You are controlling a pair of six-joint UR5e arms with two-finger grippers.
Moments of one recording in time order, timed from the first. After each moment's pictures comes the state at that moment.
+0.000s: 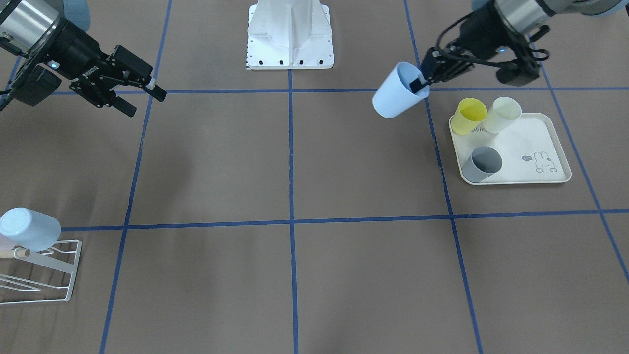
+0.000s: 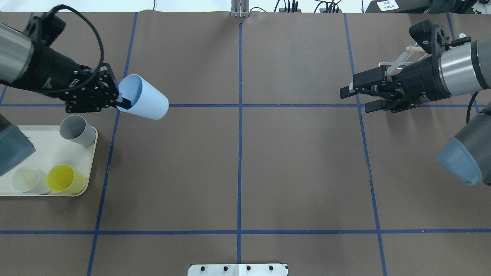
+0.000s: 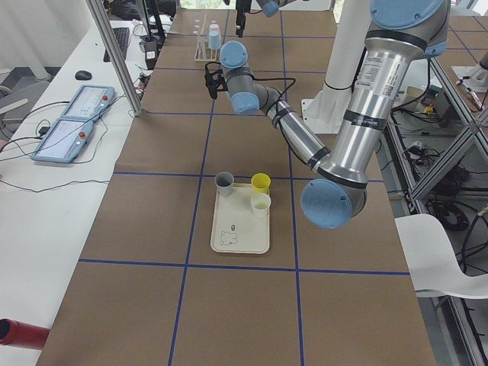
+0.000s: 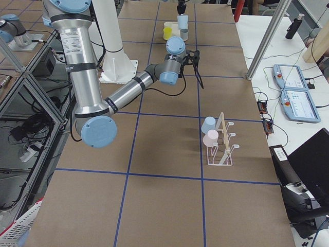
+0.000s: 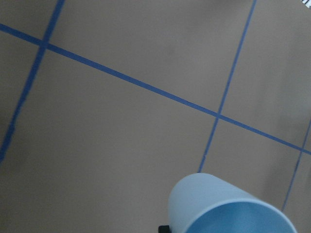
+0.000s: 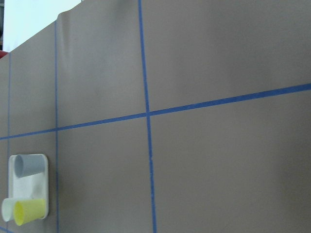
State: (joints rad) left arm -0.91 -1.90 -2.03 -2.13 -2.41 -1.72; right arm 0.93 -1.38 2.00 -0.79 2.33 1.49
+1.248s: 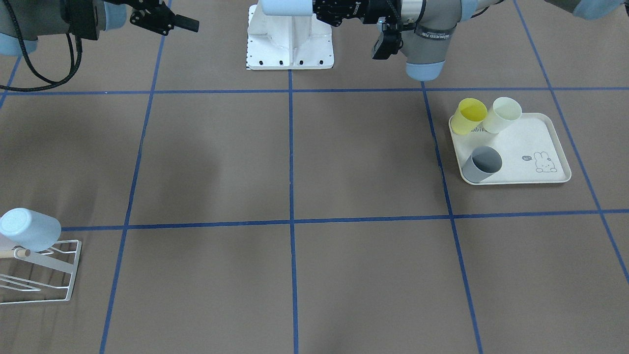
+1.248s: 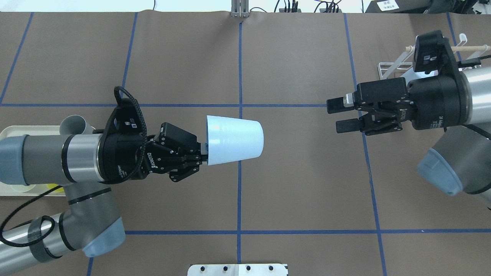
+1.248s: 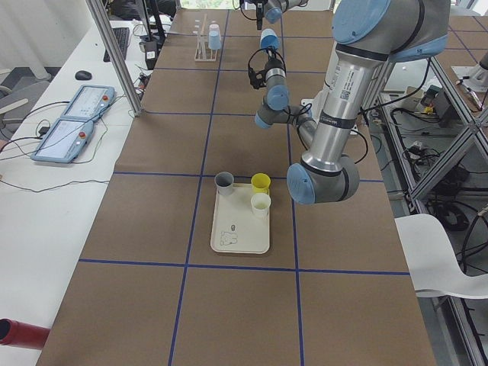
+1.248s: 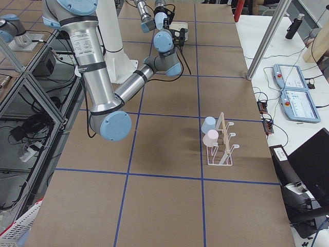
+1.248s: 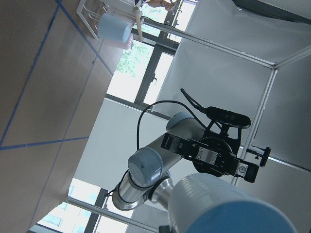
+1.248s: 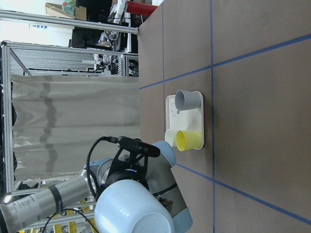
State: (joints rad) left arm -0.43 -2.01 -1.74 -3.41 -1.78 -2.23; right arm 0.82 -1.25 1.99 -0.20 2.31 1.98
